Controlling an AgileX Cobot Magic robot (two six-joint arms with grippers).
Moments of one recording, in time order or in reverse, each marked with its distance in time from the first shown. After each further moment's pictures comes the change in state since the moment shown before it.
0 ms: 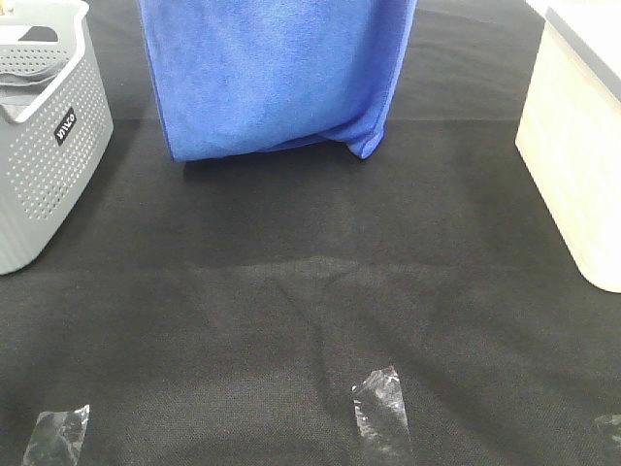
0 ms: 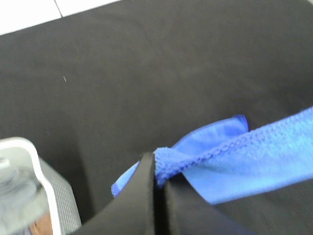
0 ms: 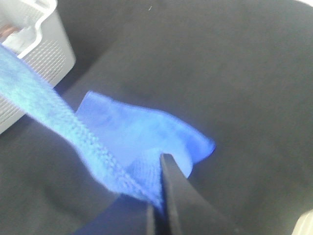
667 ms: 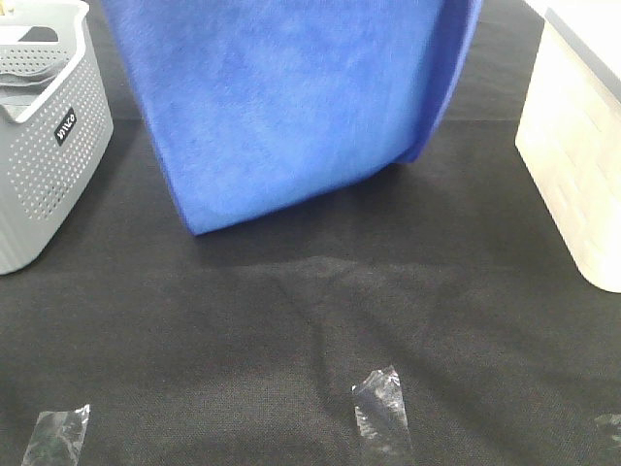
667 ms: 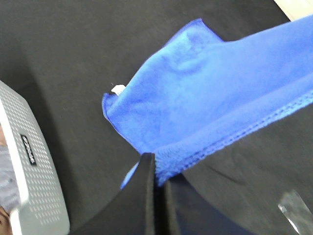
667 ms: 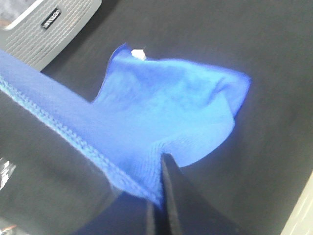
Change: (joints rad) left arm -0.098 -0.354 0.576 -0.040 0.006 -0.008; right arm 0.000 -0.392 0.546 0.027 0.001 0.034
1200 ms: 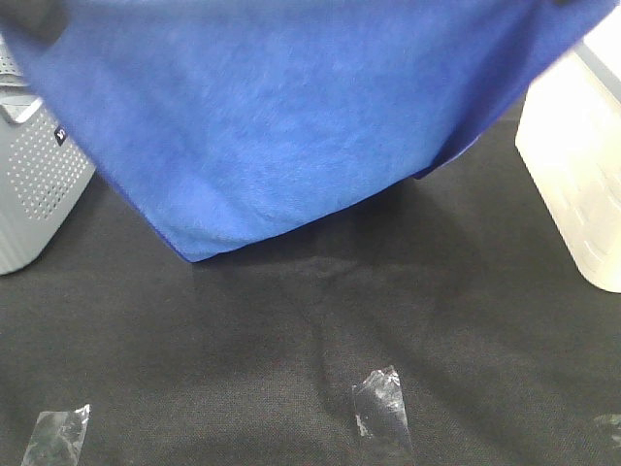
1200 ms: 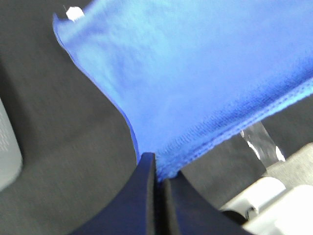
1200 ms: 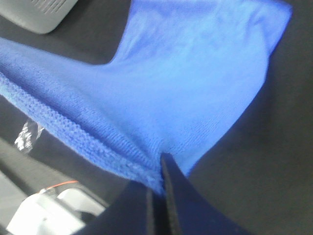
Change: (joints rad) left arm -0.004 -0.257 0.425 -0.117 -0.022 -0.003; right arm 0.005 -0.240 0.363 0.059 -0.002 0.045
